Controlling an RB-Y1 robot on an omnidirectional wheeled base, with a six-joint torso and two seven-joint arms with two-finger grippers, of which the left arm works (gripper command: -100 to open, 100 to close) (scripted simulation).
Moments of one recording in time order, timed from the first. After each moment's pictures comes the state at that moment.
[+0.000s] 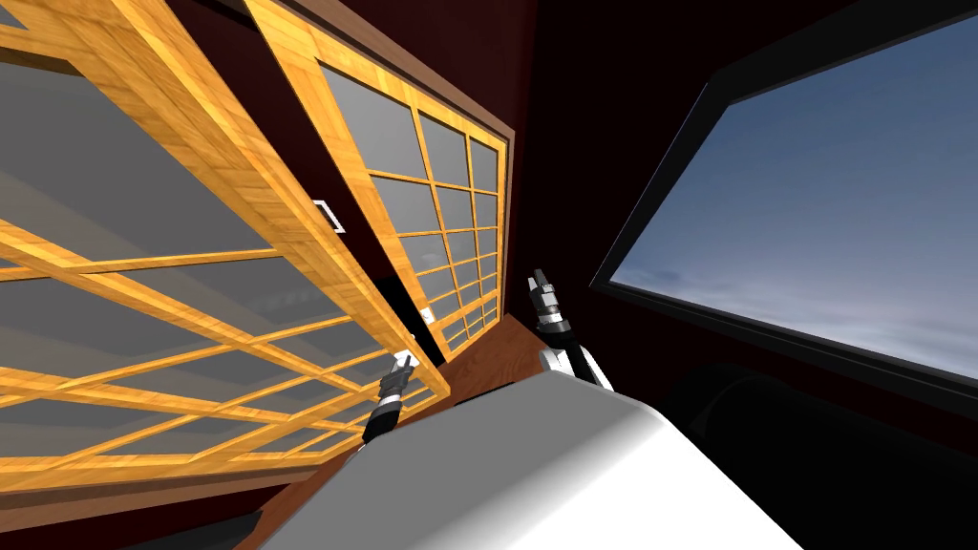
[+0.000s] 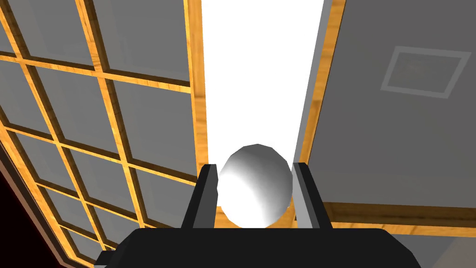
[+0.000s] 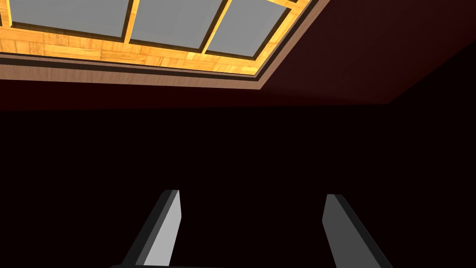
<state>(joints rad) 0.00 0.17 0.37 -0.67 -0.30 -0.90 -1.13</state>
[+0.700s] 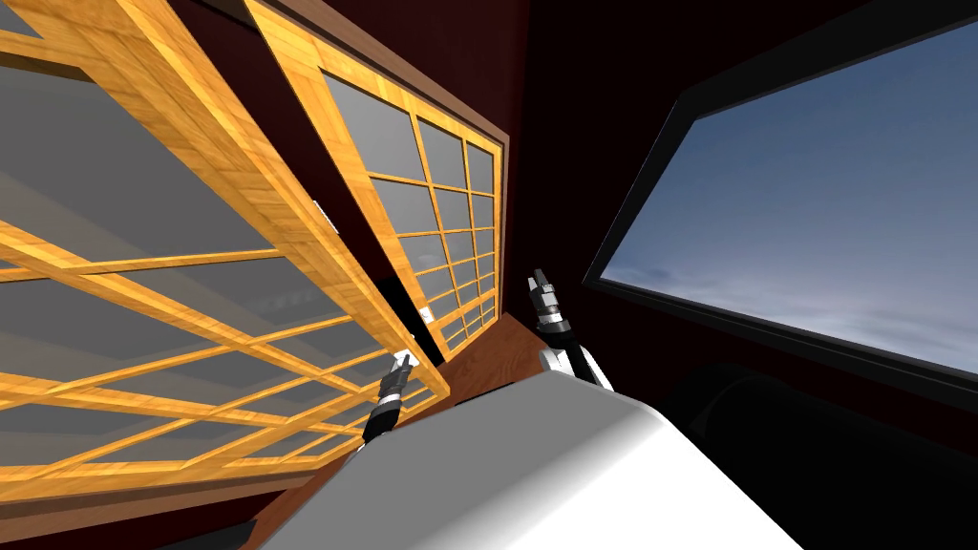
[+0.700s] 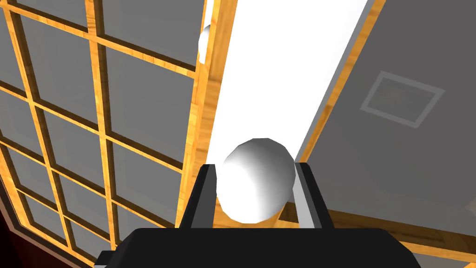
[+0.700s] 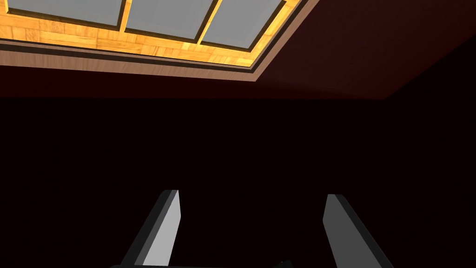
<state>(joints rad) -0.01 0.17 0.35 -0.67 -0.25 -0.90 -0.96</state>
